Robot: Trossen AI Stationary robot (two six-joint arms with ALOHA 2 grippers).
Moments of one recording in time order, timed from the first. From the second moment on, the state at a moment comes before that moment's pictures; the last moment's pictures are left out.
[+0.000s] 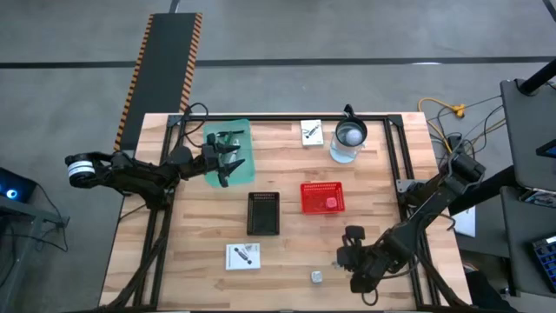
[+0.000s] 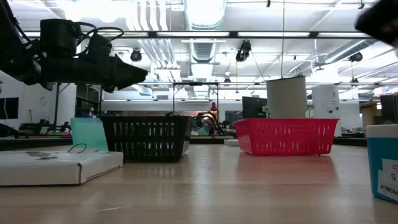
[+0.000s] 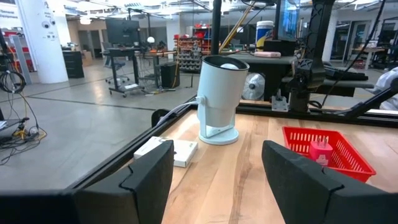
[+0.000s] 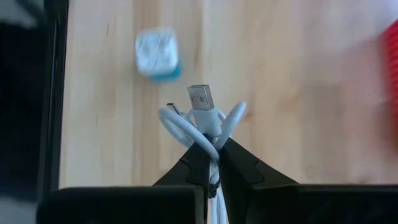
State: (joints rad) left arm 0.42 1.20 0.09 1.20 0.10 0.01; right arm 0.80 1.59 1.08 -0.67 0.31 0.80
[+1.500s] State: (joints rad) left arm 0.42 1.20 0.09 1.20 0.10 0.02; right arm 0.62 1.56 0.62 0.48 0.48 -0.05
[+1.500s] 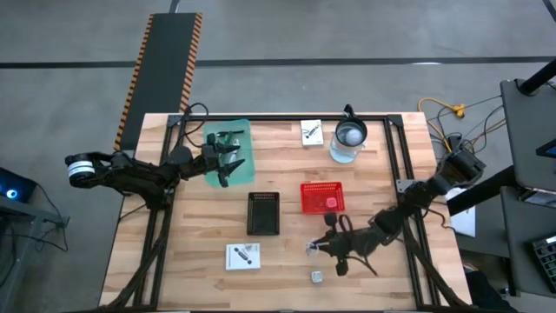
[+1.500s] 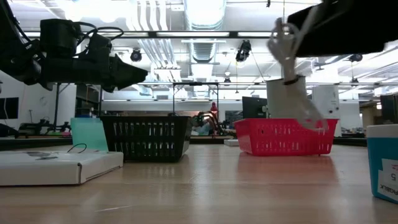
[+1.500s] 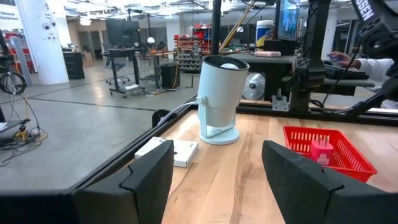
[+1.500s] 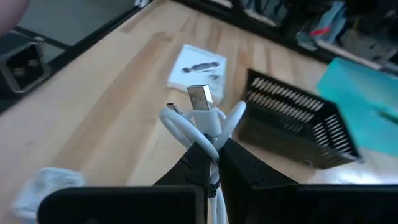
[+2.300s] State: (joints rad) left arm 0.27 1.20 0.13 1.20 0.66 0.35; right arm 0.46 1.56 0.56 0.76 0.44 -0.15
